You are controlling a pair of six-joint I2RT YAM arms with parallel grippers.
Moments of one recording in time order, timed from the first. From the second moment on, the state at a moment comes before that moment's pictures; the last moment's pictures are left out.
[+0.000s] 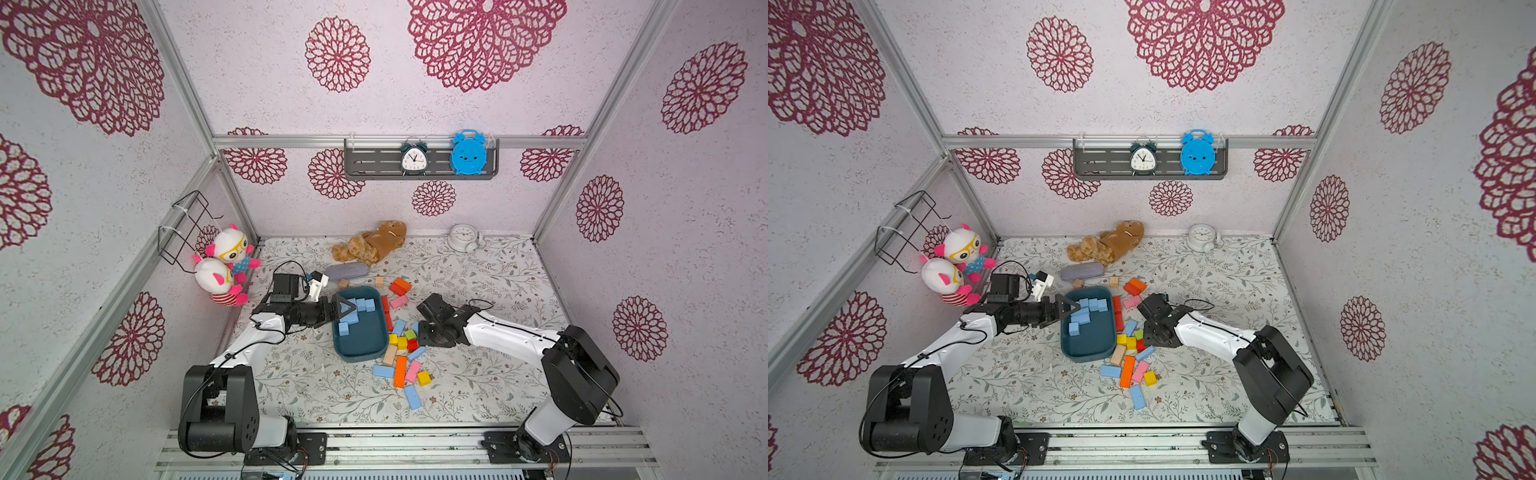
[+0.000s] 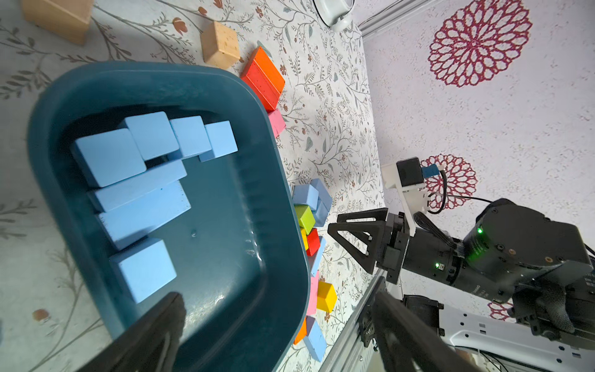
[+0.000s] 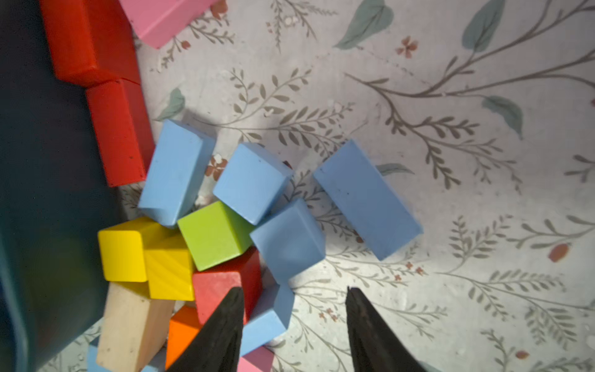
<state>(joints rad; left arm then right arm) -0.03 1.41 0.86 -0.39 0.82 -0.29 0.77 1.63 1.04 -0.59 0.13 0.73</state>
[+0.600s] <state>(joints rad) -0.03 1.42 0.86 -0.42 0.77 -0.28 0.77 1.81 1.19 -0.65 0.18 0.61</state>
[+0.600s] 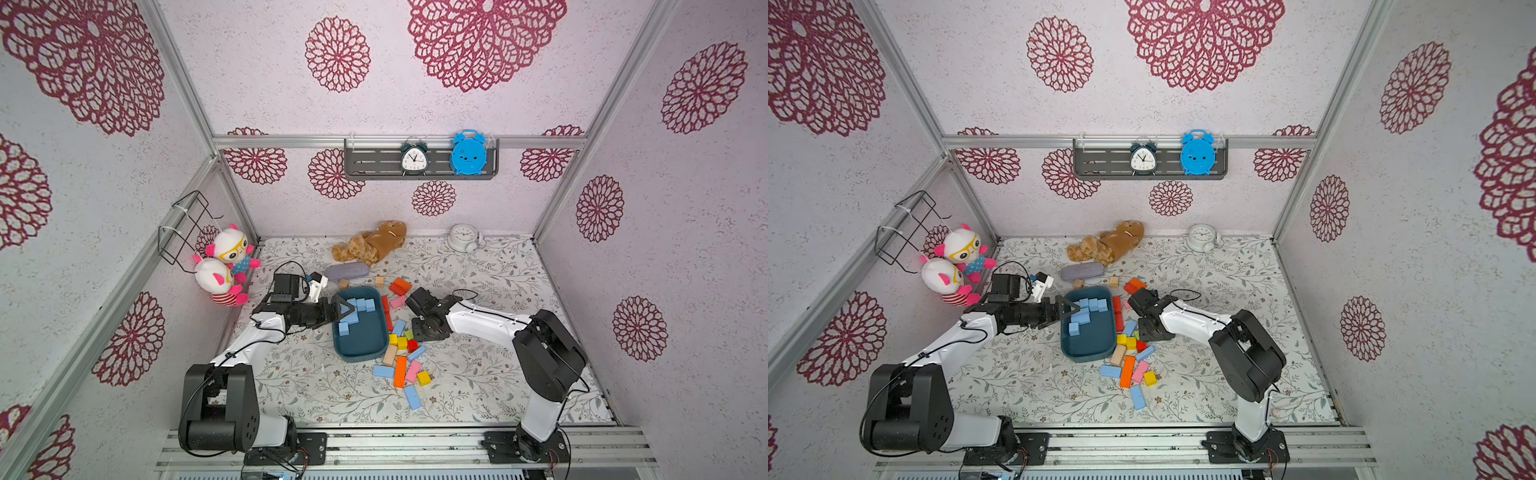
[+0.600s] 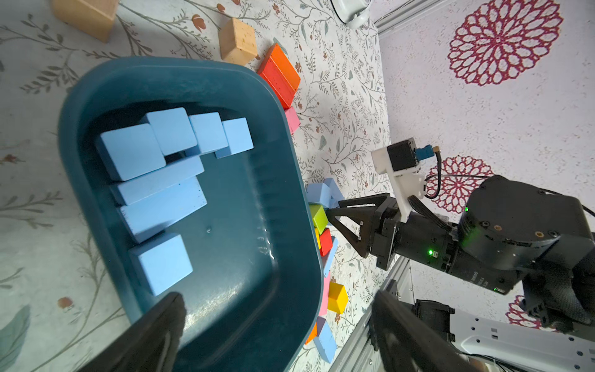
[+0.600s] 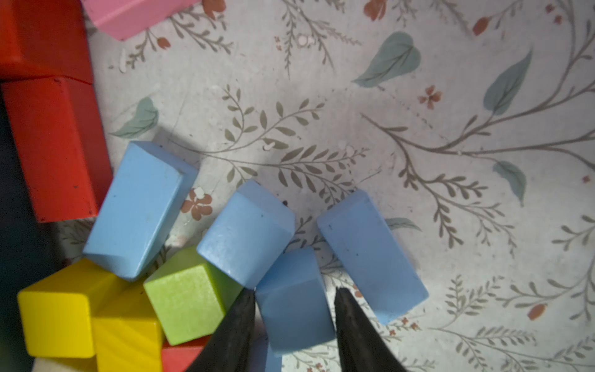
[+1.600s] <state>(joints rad) 0.13 1.39 0.84 -0.42 0.57 -0.38 0.98 1.94 1.65 -0.65 0.26 0.62</state>
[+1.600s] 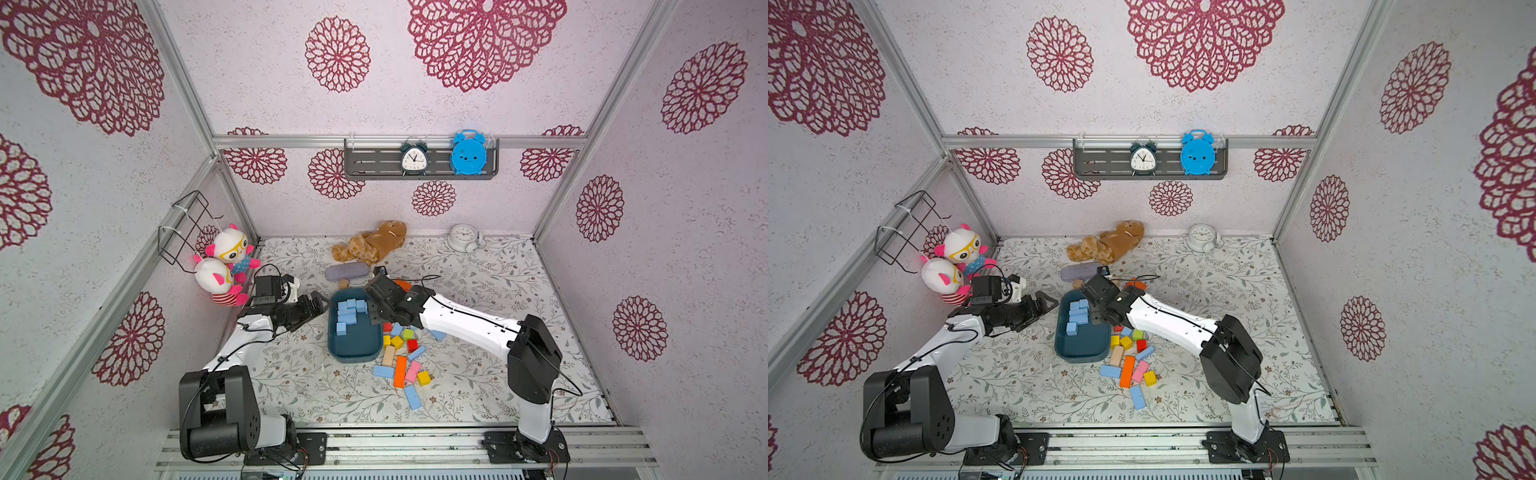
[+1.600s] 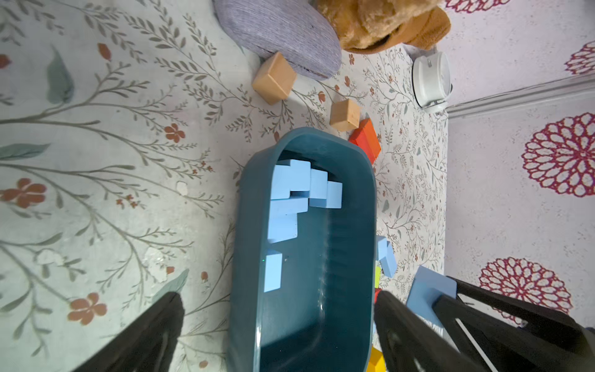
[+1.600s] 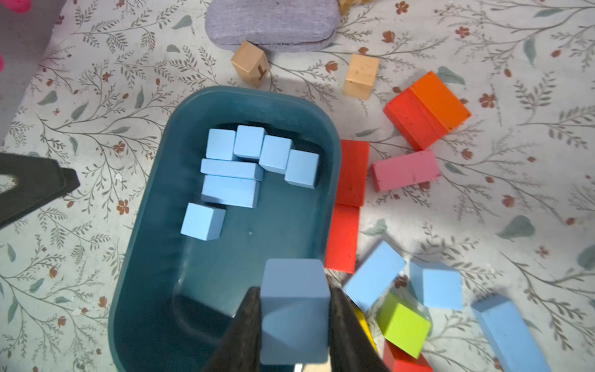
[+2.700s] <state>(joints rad) 0.14 1.40 0.78 -0.34 0.65 -0.45 1.00 2.22 1.77 -0.50 0.07 0.75</state>
